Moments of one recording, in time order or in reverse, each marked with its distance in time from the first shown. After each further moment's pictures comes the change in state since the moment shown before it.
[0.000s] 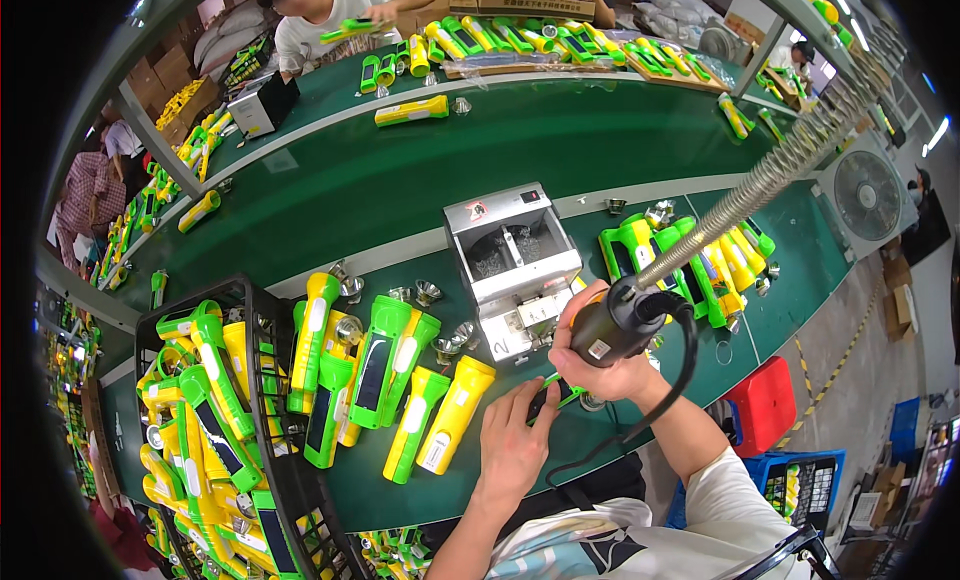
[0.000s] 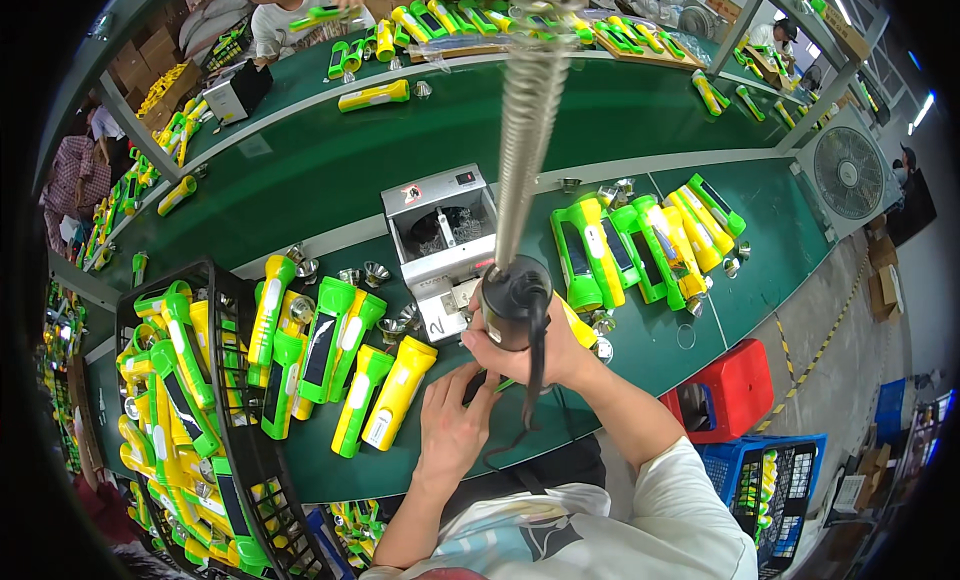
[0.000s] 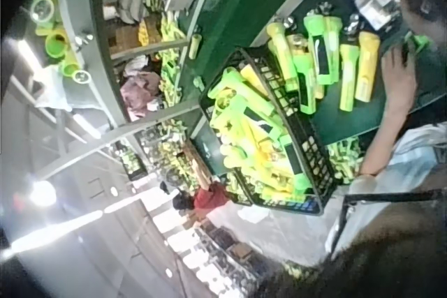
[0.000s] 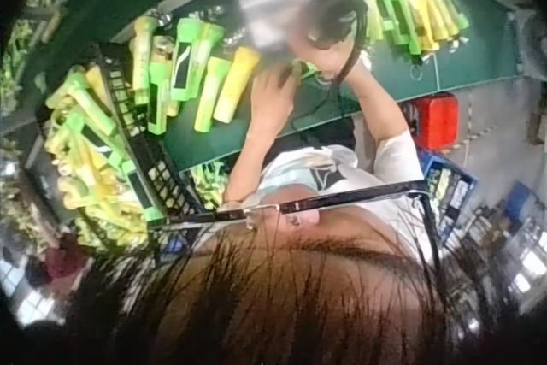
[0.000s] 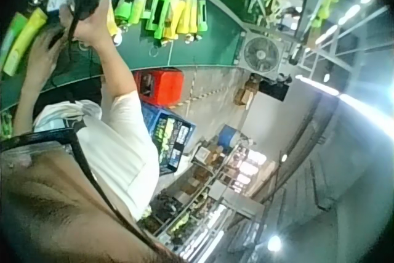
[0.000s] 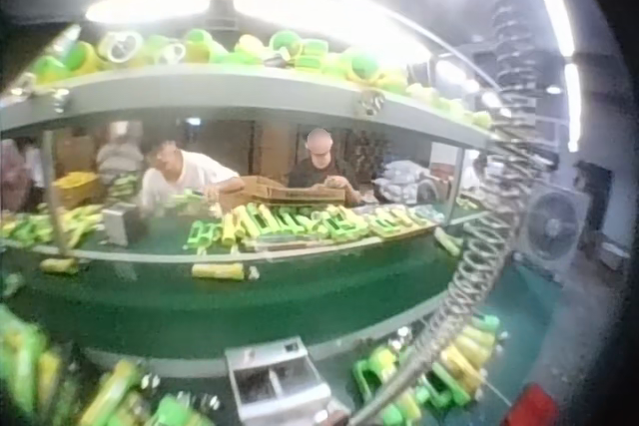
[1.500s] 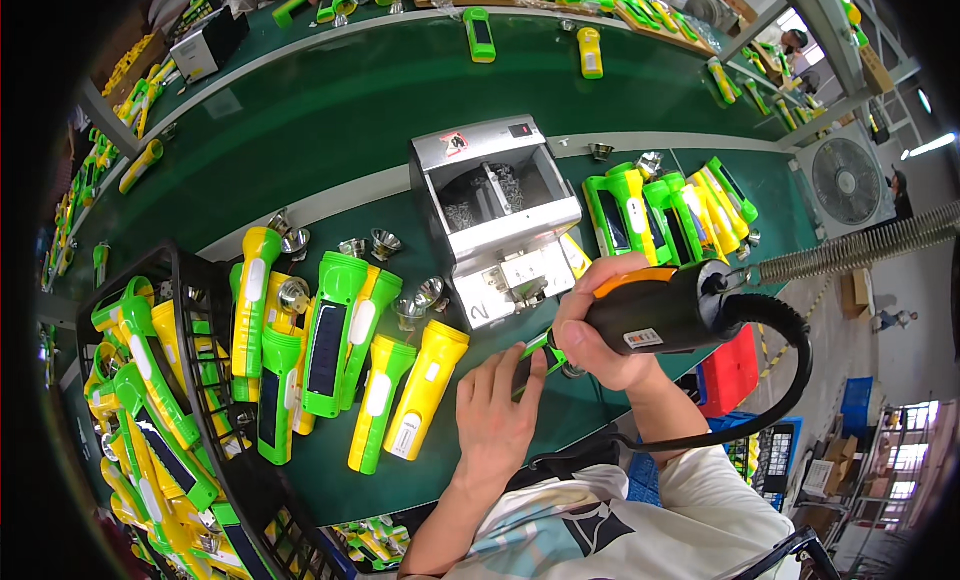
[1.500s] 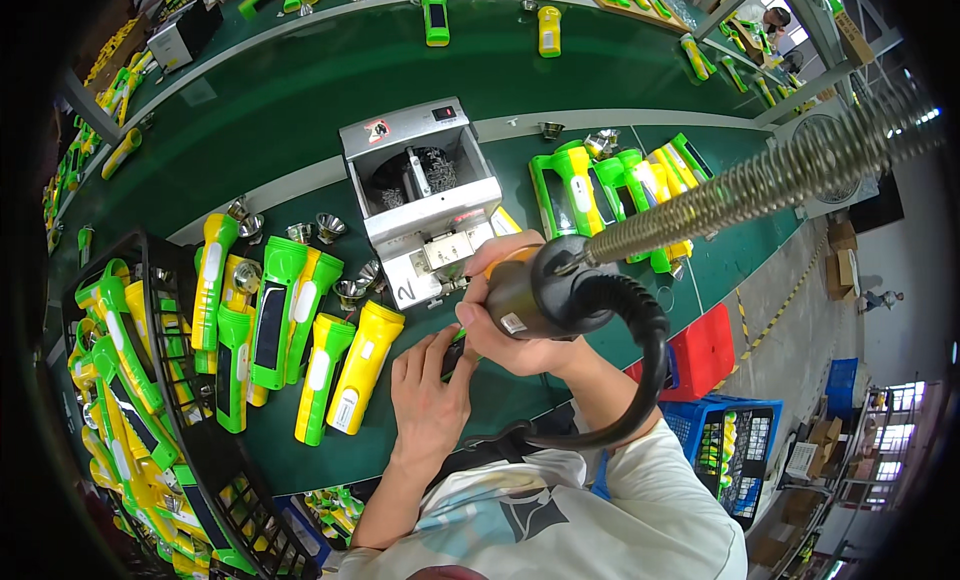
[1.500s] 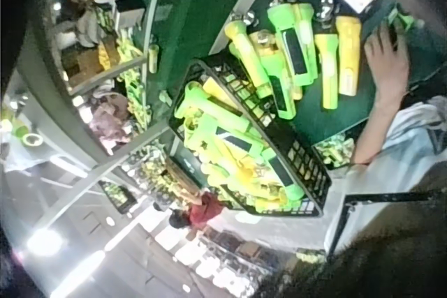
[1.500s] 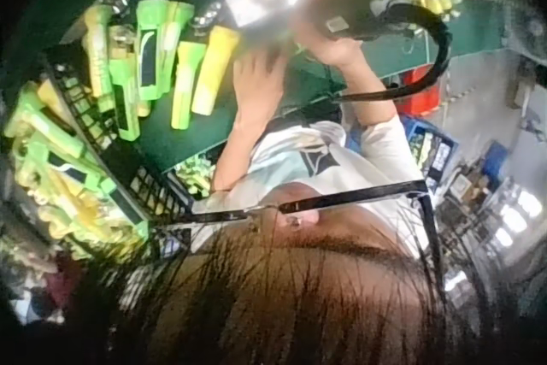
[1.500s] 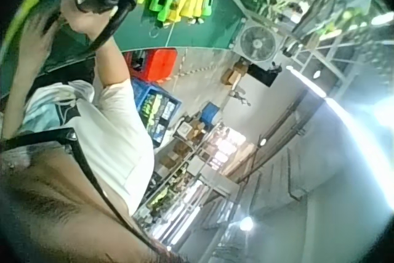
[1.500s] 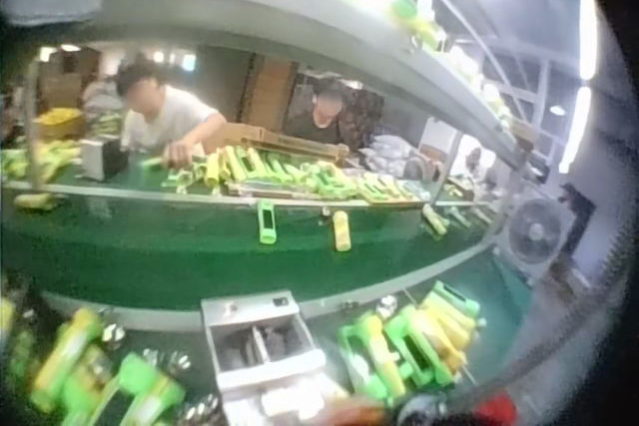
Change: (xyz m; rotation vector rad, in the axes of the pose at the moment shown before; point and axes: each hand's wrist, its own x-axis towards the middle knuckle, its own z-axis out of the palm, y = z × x) left_hand -0.002 -0.005 0.010 0.048 -0.012 0.007; right_hand -0.013 0.010 0.002 -0.102 0.093 -0.082
